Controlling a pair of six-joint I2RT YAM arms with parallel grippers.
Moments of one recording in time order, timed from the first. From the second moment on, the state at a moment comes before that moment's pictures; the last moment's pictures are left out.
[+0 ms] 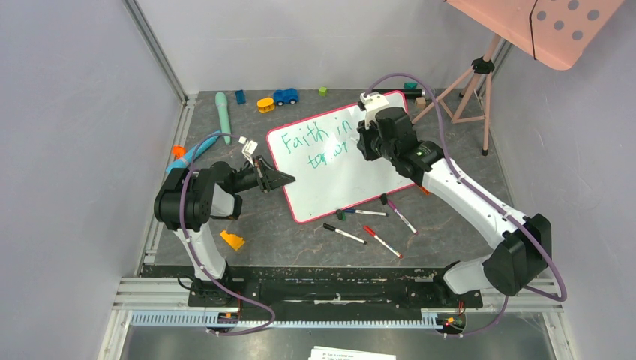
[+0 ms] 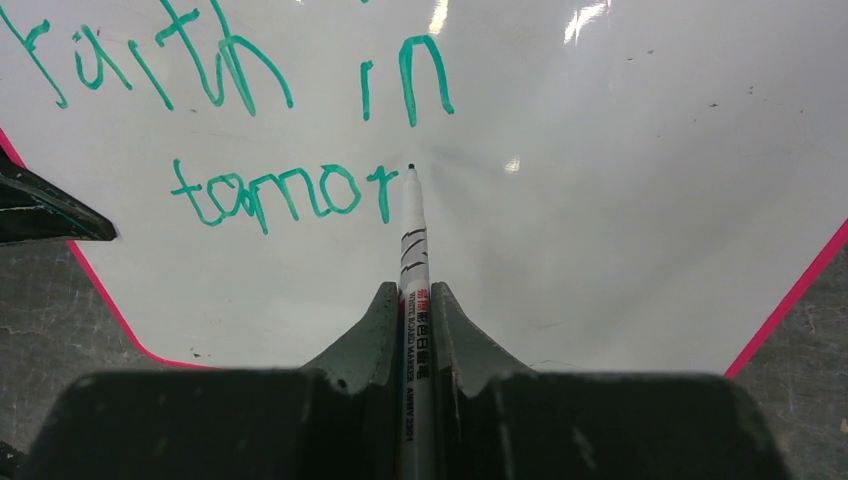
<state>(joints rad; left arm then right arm) -0.05 1.88 0.50 1.49 1.19 -0.82 0.57 1.41 1.25 -0.38 0.10 0.08</state>
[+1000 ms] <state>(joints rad) -0.05 1.88 0.50 1.49 1.19 -0.82 0.57 1.46 1.25 -0.37 0.10 0.08</state>
